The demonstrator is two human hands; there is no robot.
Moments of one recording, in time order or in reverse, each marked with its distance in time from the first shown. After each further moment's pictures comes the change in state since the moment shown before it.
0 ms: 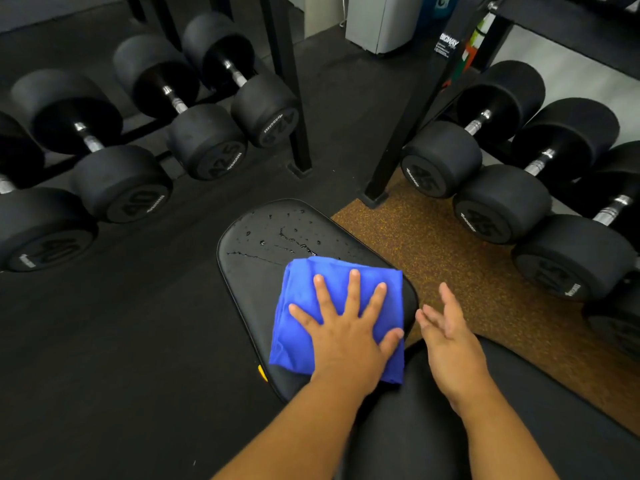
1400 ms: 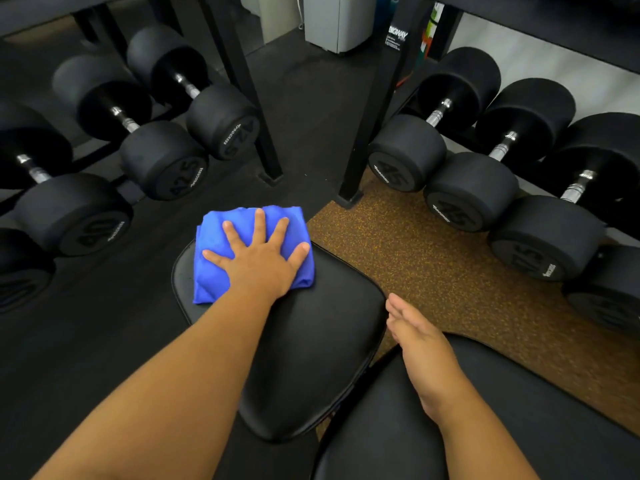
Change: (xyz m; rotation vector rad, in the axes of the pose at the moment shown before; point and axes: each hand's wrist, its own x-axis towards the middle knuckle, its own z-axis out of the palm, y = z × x) left_hand 0.124 -0.066 -0.045 0.084 -0.109 -0.213; right_hand 0.009 0.001 -0.002 0.312 -0.082 0.100
